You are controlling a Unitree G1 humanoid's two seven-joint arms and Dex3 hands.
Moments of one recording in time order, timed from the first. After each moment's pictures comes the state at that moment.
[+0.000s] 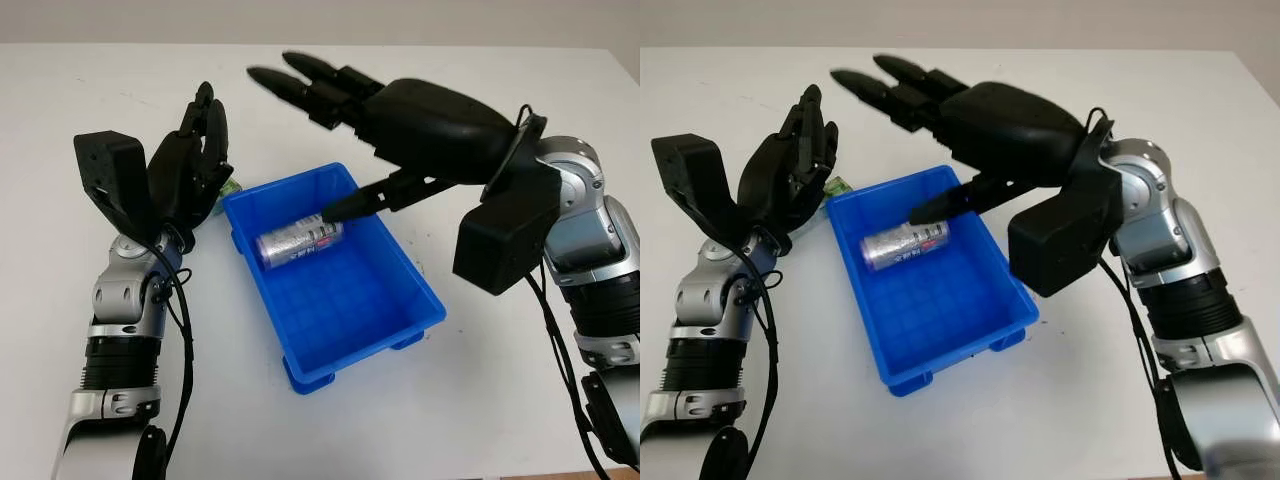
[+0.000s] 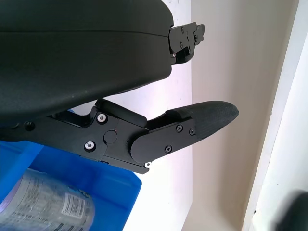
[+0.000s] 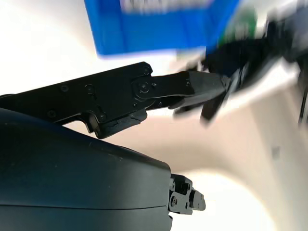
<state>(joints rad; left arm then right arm) -0.59 0.22 0.17 0.18 -0.24 0.30 -0.19 -0.82 -0.56 0.12 0.15 -0.27 -0.42 0.46</state>
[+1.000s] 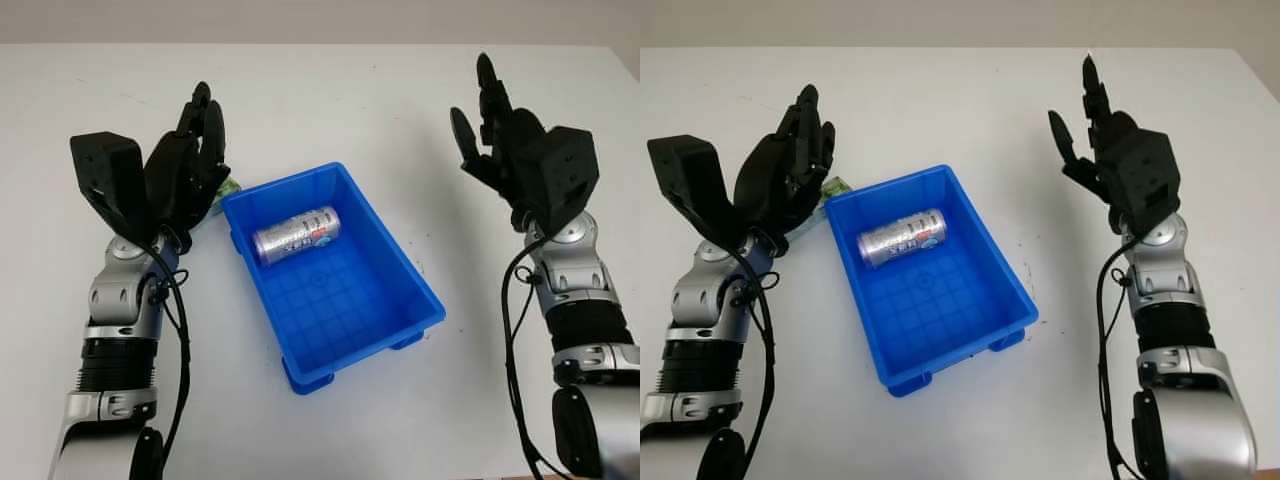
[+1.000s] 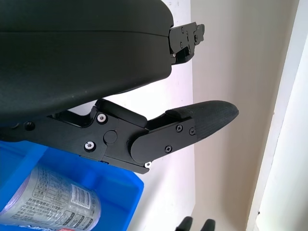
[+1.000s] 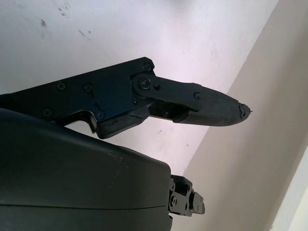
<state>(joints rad) -0.58 0.24 0.17 0.17 -0.24 0.30 -0.21 -0.70 -0.43 -0.12 0.65 -0.02 -0.13 0.18</state>
